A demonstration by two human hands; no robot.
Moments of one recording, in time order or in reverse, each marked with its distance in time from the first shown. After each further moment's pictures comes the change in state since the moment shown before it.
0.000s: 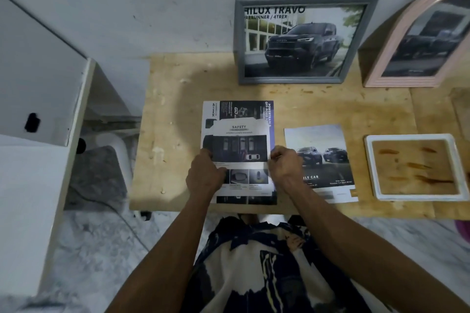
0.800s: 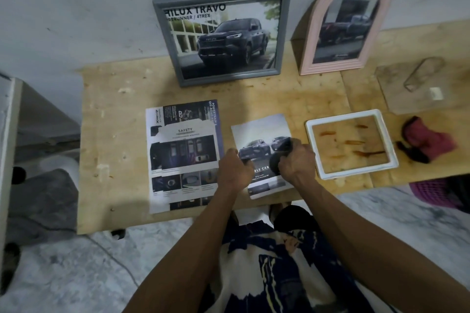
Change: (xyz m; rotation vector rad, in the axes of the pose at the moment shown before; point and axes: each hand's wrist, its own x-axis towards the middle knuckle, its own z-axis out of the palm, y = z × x) left_hand -0.063 0.135 0.099 -0.126 -0.244 0.160; right_hand 0.005 0.086 -0.123 -0.147 0.147 0.075
